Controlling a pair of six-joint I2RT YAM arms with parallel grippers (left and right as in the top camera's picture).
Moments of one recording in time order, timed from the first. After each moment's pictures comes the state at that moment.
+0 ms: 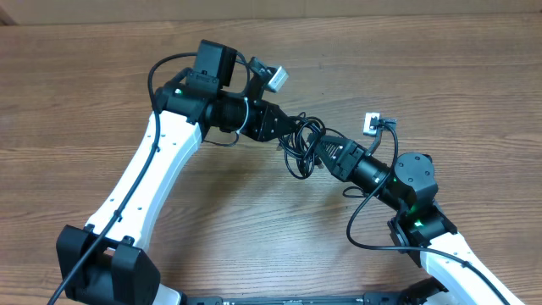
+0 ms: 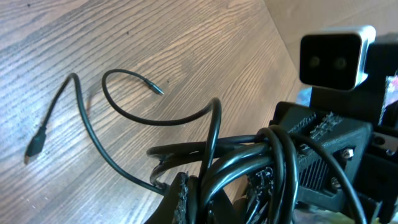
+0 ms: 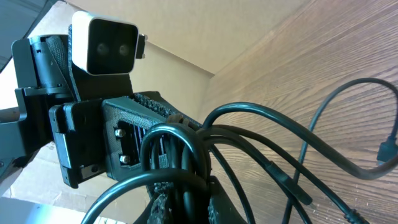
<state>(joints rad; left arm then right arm) -0.31 1.68 1.49 -0.86 0.85 -0.04 0.37 1.07 0.46 0.50 -0.51 1.06</state>
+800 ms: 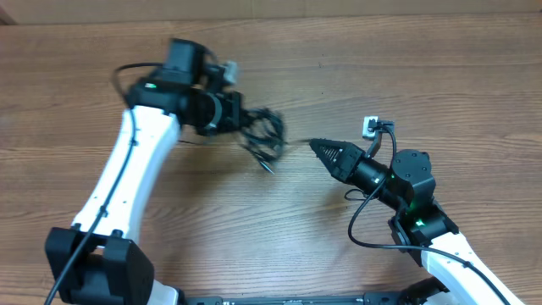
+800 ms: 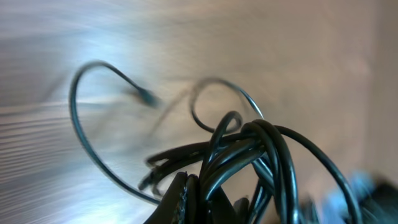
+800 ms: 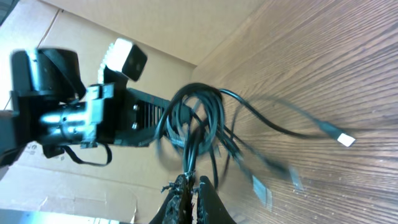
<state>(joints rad) -0.16 1.68 1.49 -0.96 0.49 -0.34 0.37 1.07 0.47 0.39 -0.51 1.05</state>
